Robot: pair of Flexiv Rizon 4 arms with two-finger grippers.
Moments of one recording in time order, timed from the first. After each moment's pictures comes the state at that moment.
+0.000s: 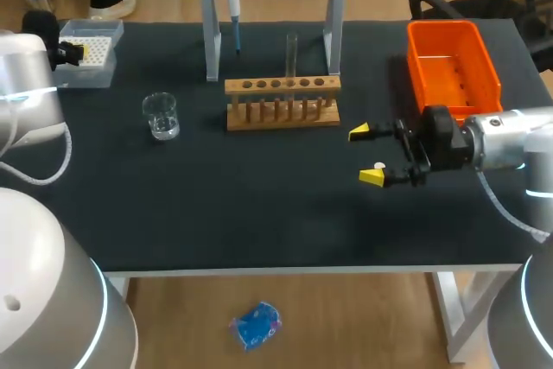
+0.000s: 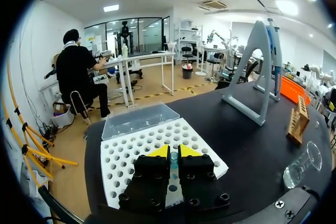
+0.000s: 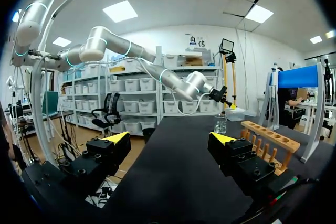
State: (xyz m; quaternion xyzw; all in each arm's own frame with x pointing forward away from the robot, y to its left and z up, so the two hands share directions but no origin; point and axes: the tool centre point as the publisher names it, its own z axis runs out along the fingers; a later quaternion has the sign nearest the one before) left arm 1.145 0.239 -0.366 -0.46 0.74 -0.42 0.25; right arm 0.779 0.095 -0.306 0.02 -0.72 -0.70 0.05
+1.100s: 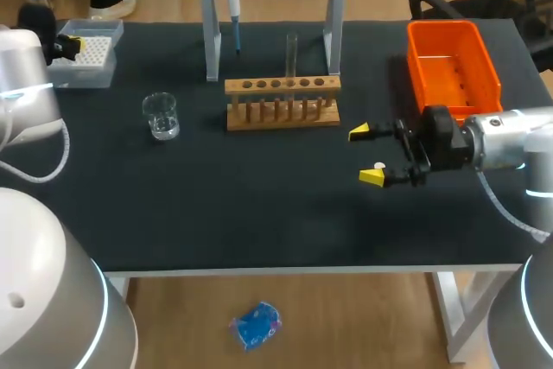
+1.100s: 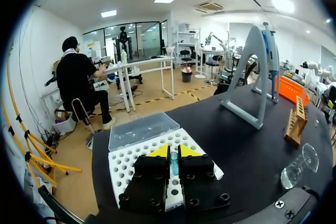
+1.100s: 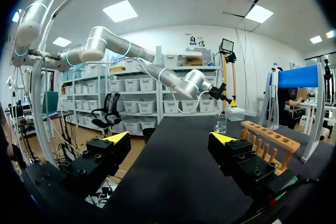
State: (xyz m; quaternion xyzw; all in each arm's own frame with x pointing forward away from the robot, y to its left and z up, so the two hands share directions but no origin) left arm 1.144 0.241 -0.343 -0.44 0.75 -0.42 0.27; right arm 0.779 0.095 -0.306 0.02 -0.72 -0.70 0.05
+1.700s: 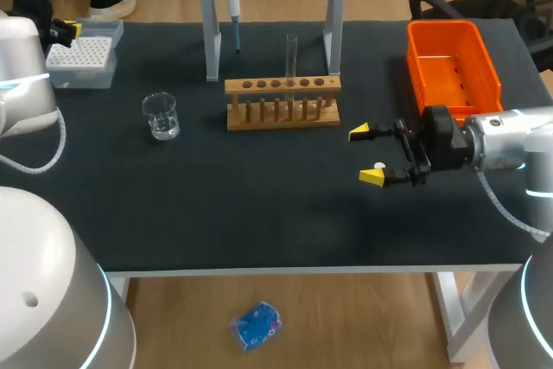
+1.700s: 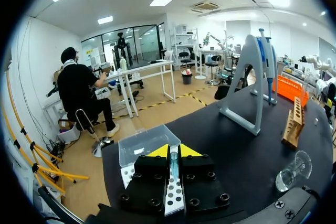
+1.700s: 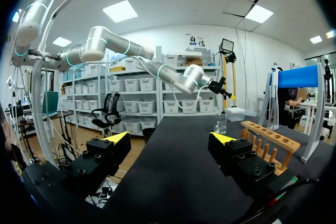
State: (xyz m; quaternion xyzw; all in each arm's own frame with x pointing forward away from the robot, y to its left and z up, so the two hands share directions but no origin) left arm 1.142 0.237 -0.301 -0.42 0.75 -0.41 0.29; right arm 0.779 0.095 -0.306 0.02 -0.72 -0.70 0.05
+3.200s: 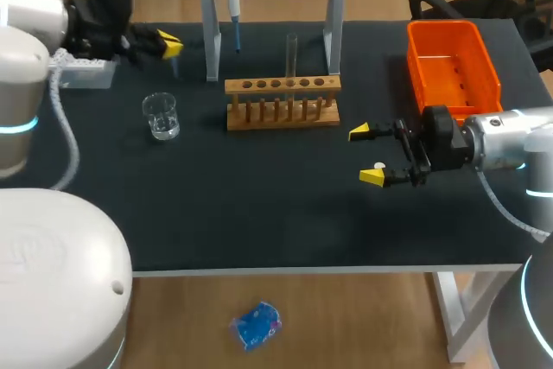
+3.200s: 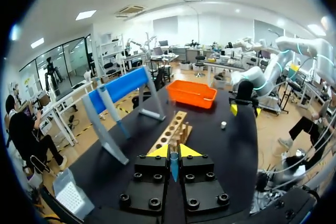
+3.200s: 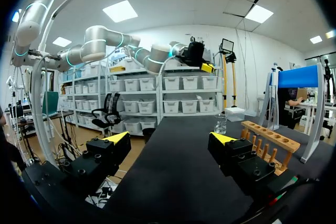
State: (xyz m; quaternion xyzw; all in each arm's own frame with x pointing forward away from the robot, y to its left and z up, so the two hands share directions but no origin) left arm 0.903 -0.028 -0.173 -0.20 0.85 -0.47 0.13; right arm 0.779 0.095 -0.306 0.02 -0.72 -0.70 0.05
